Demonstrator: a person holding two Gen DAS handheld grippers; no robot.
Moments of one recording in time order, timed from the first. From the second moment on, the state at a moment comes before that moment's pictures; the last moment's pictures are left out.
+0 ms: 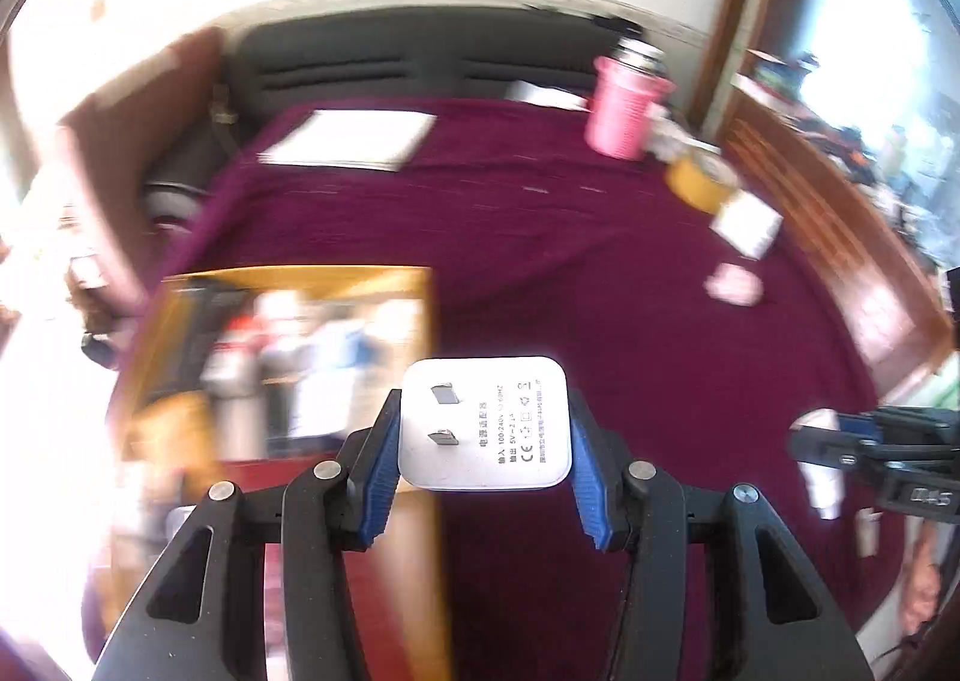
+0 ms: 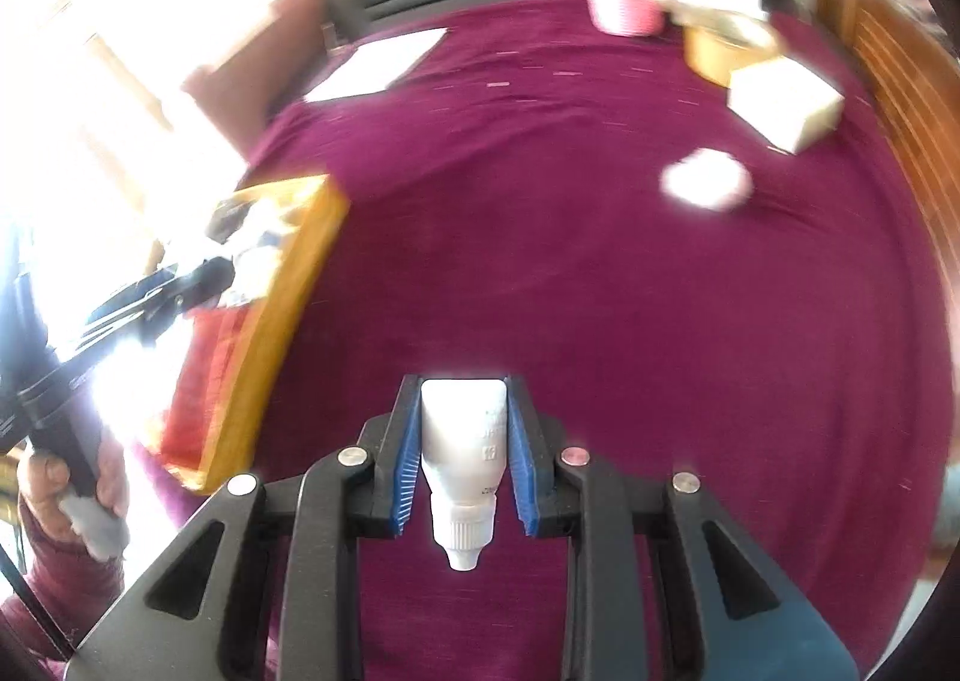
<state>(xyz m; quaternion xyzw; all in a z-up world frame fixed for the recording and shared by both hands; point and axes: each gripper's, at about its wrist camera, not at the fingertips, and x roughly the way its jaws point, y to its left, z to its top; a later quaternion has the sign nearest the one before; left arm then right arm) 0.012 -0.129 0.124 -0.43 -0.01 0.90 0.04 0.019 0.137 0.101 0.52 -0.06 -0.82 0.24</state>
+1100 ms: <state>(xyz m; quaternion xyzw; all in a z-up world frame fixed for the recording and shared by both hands) -0.010 -0.290 0.056 -0.43 -0.04 0.90 -0.07 -0.002 -0.118 0.038 0.56 -0.02 -0.78 0.28</state>
